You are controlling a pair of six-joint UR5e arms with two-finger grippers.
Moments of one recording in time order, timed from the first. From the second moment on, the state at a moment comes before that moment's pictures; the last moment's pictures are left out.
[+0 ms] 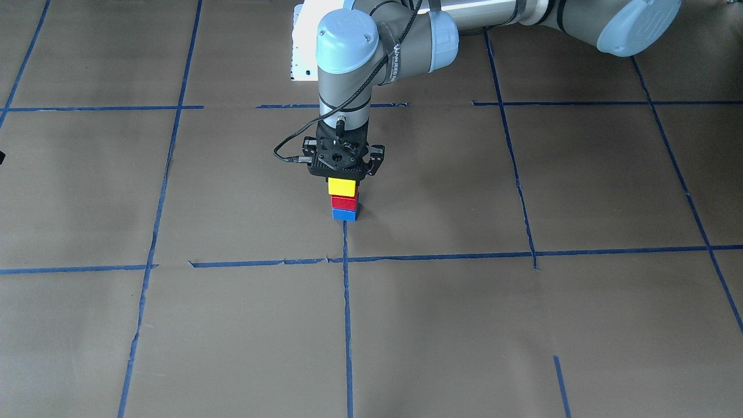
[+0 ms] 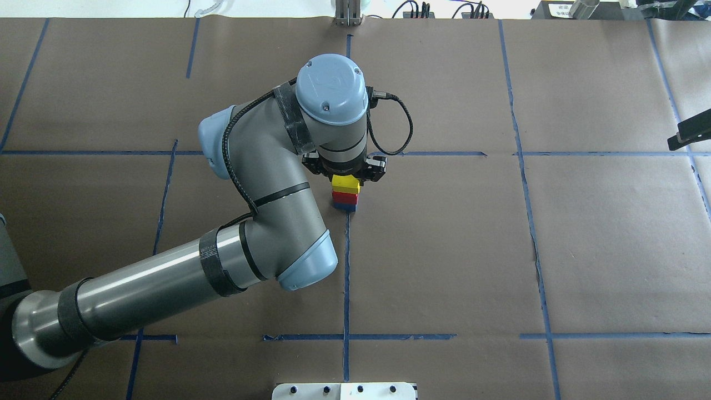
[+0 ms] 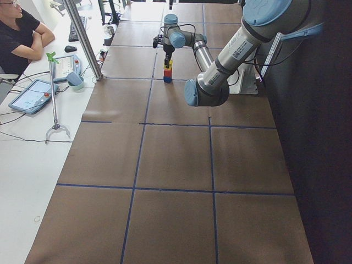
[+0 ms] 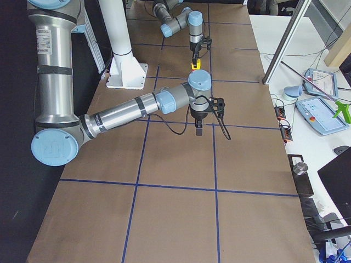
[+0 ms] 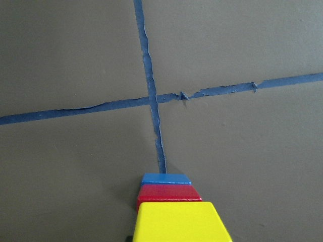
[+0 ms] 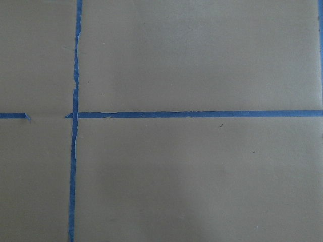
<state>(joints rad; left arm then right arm) -0.56 -2.53 -1.49 -1.51 -1.88 -1.05 1.29 -1.59 1.97 -1.52 2.34 0.51</state>
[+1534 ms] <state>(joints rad) -0.56 -2.52 -1.48 -1.51 -1.88 -1.05 1.29 -1.59 1.98 -1.52 2.36 0.52</state>
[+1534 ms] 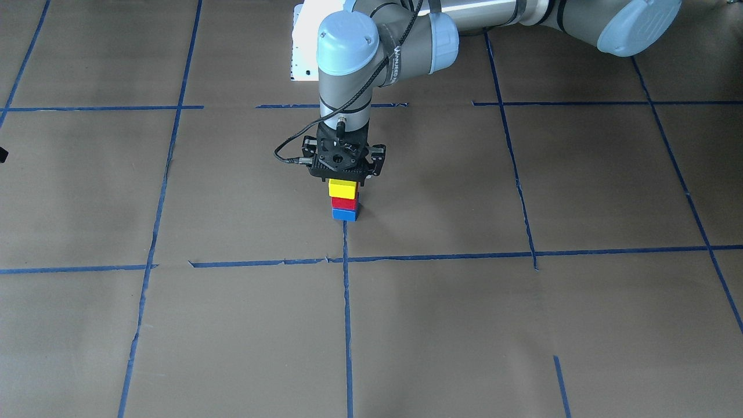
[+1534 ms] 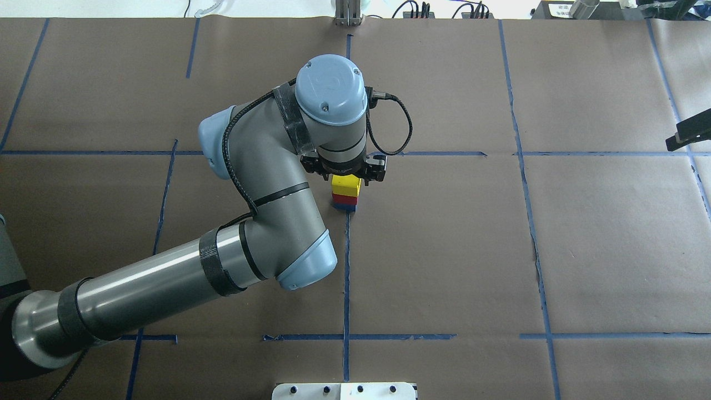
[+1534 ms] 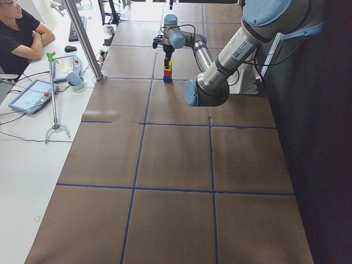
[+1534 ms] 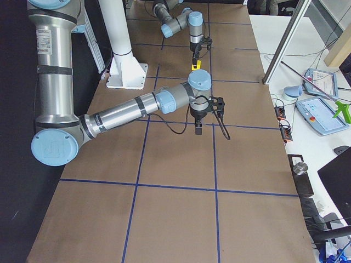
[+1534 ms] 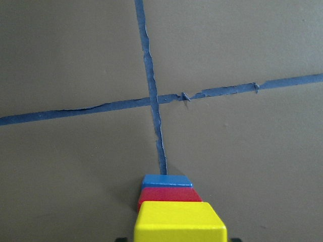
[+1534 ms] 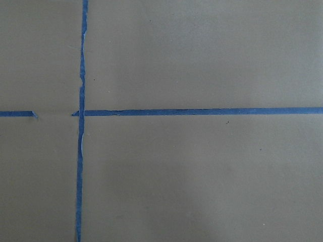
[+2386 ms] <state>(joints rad) -0.77 -2.30 -1.80 -1.49 -2.05 -0.99 1.29 -1.58 1.95 -1.52 2.35 0.50</state>
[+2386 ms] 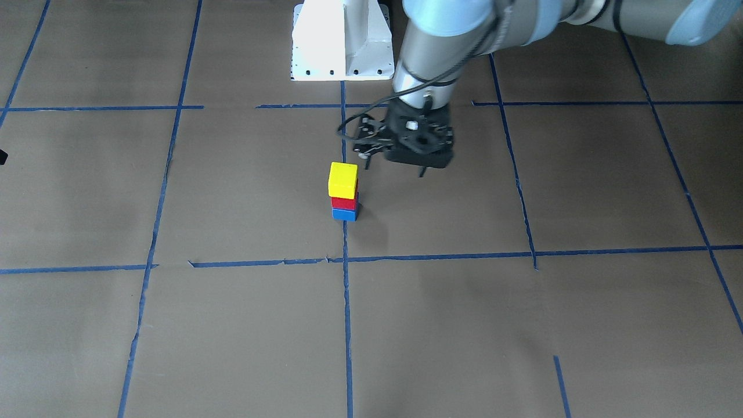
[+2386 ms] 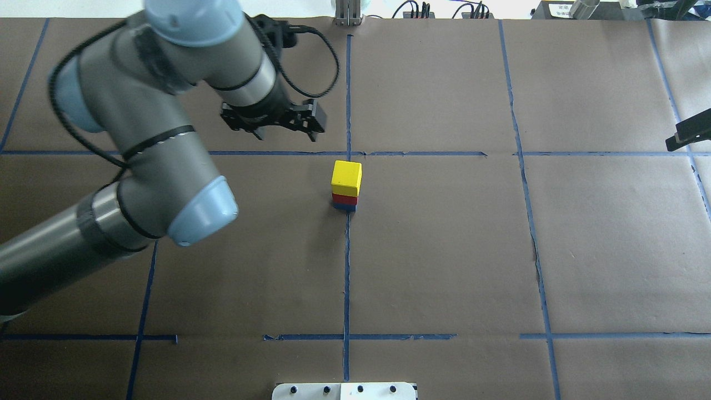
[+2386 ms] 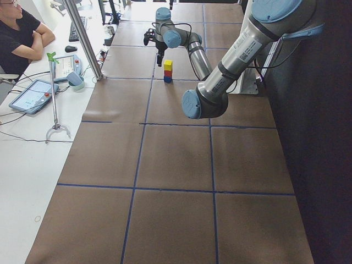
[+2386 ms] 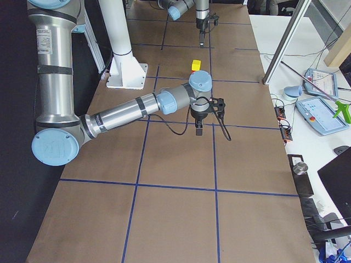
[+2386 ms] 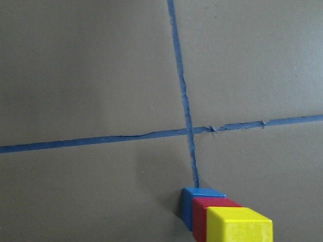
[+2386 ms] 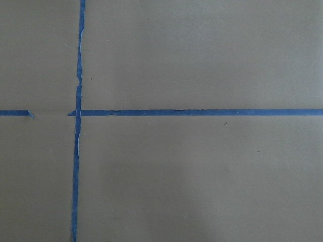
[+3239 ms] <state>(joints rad) -1.26 -1.65 -2.03 -1.48 -2.28 -0.13 1.45 -1.58 1.80 -1.54 2.36 0.14</state>
